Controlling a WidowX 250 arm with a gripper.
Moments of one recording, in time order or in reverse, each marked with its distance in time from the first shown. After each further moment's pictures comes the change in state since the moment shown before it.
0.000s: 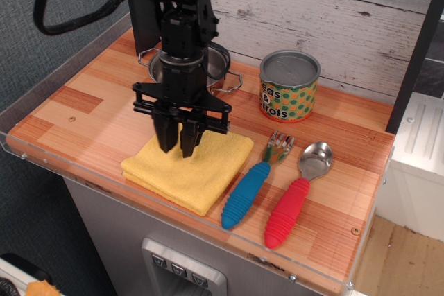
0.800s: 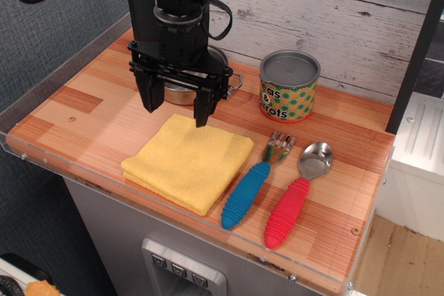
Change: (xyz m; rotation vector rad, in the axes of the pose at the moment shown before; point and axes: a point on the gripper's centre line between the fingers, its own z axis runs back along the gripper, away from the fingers) arm 0.004 0.001 0.042 0.035 -0.095 -0.051
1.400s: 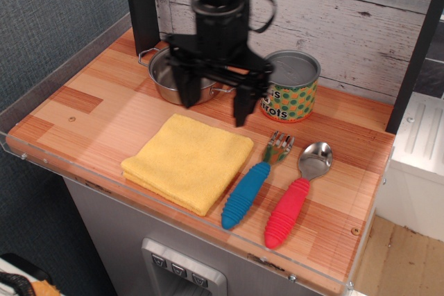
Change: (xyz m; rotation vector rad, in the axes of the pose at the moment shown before) arm -0.004 -0.047 0.026 -0.054 -0.062 -0.119
